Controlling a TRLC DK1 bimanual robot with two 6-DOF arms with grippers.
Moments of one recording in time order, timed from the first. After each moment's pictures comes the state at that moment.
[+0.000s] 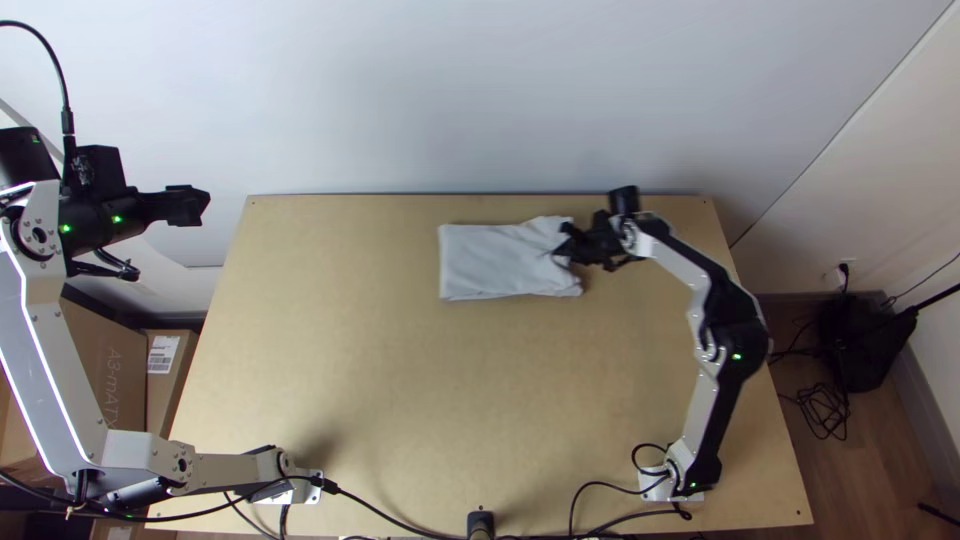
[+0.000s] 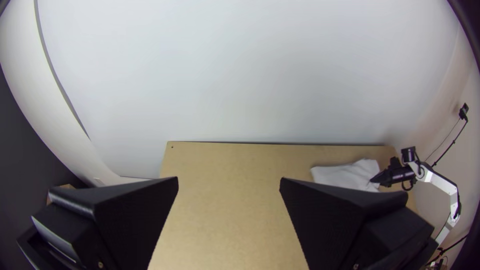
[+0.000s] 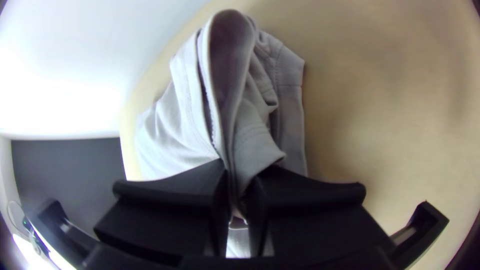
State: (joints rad) left arm 0.37 1.42 2.11 -1.30 0.27 0.19; right arm 0.13 2.06 1.51 -0.45 -0.58 0.60
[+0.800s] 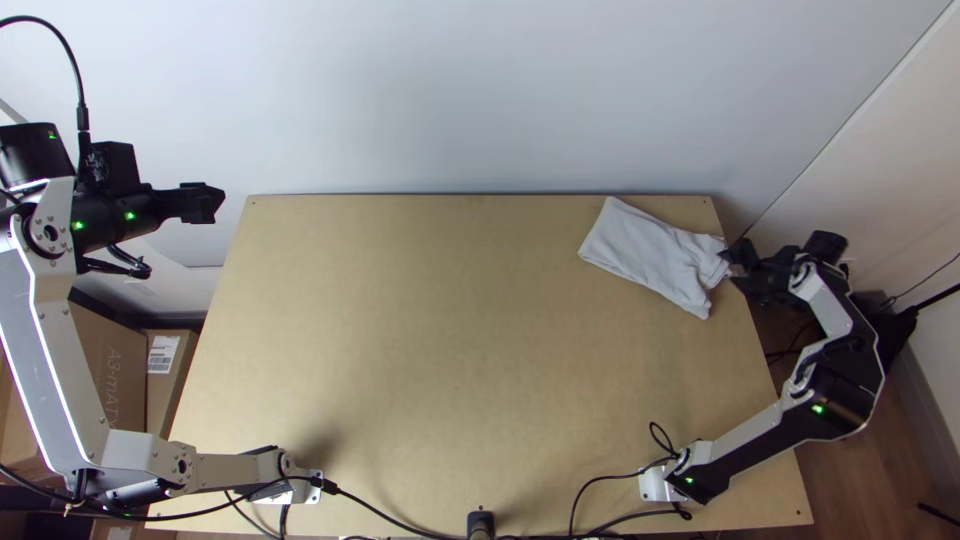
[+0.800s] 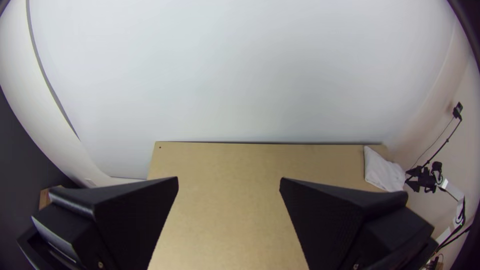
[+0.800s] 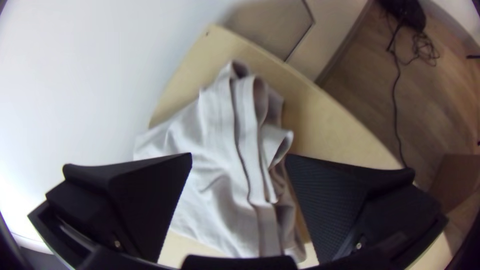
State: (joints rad) left arm 0.31 1.43 2.11 -1.30 0.27 0.15; right arm -0.59 1.80 1.28 -0.38 -0.48 0.44
